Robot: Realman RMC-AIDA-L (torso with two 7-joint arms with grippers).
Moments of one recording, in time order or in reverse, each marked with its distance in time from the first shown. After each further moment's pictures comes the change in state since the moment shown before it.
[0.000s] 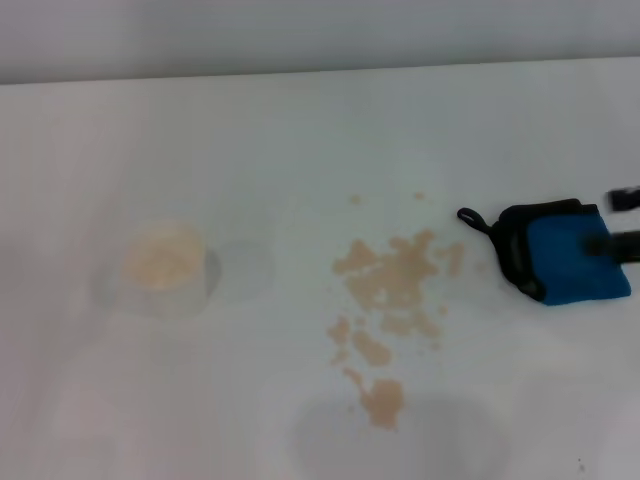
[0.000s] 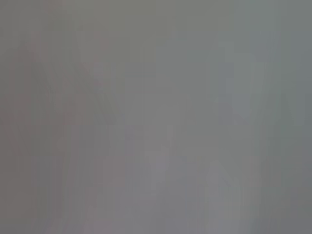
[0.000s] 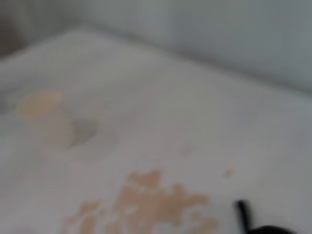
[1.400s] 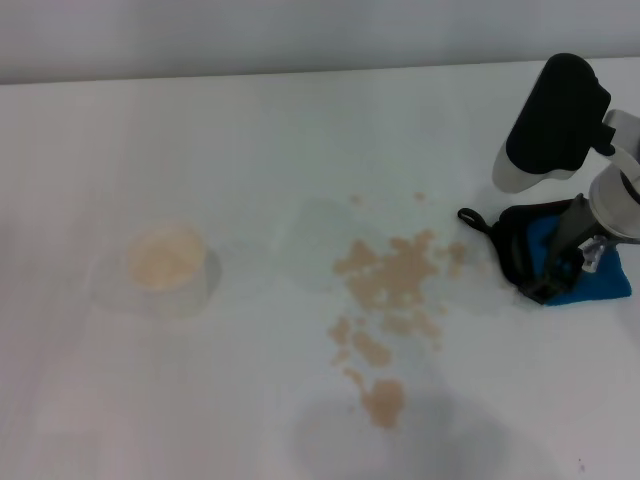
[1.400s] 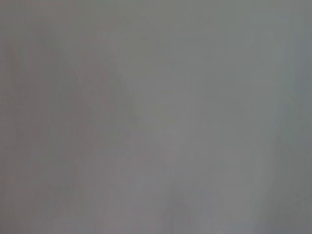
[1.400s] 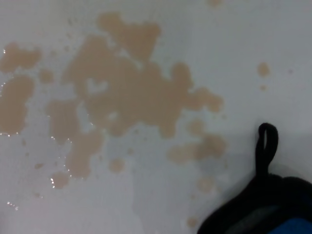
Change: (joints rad) left arm -0.036 0.006 -0.027 -0.055 0.000 0.032 -0.006; right arm 0.220 0.022 -0.840 -0.105 -0.640 -0.215 0.623
